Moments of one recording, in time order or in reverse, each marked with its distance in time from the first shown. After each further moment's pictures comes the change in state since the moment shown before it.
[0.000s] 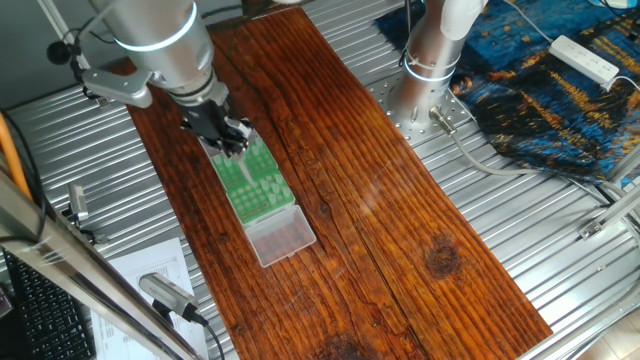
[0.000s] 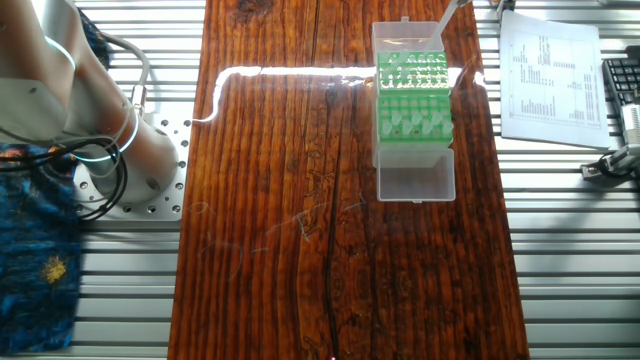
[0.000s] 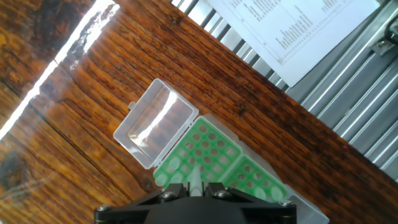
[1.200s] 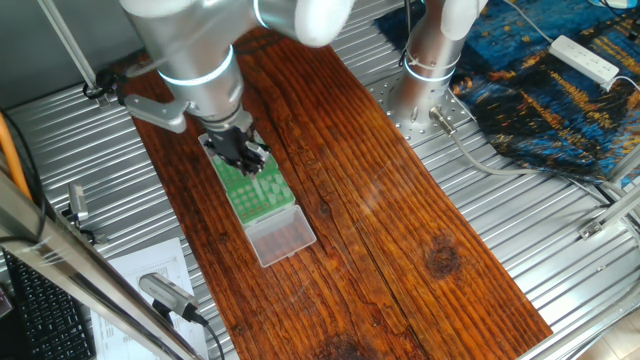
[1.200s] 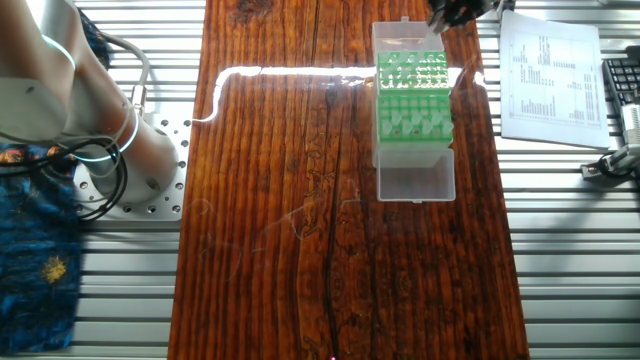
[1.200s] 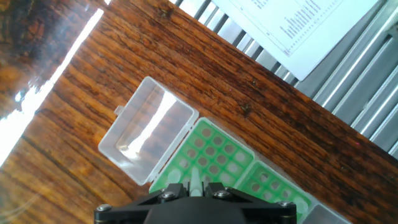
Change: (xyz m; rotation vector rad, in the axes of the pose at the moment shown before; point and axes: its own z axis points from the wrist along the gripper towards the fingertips) arm -0.002 0.009 0.065 0.007 -0.041 0.067
